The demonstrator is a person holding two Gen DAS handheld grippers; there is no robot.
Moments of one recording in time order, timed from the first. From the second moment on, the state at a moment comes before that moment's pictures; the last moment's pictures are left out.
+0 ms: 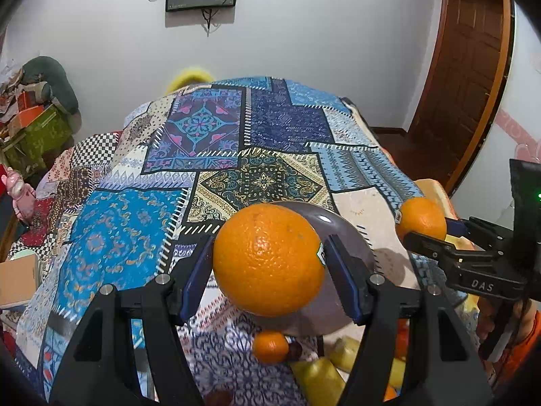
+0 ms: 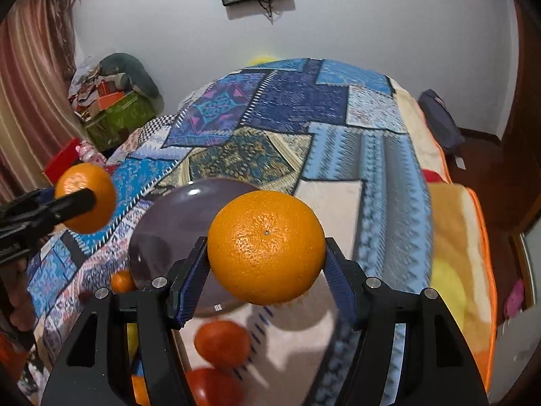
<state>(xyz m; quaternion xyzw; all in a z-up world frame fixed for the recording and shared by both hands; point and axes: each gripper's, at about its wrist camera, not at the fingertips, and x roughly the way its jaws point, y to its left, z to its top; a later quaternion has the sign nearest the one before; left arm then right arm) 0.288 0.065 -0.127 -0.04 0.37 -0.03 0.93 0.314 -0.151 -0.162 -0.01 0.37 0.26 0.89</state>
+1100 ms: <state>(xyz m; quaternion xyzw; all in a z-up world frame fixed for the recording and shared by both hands) 0.400 0.073 -0.206 -0.02 0.47 -0.04 0.88 0.389 -0.066 -0.216 -0.10 0.45 0.30 0.83</state>
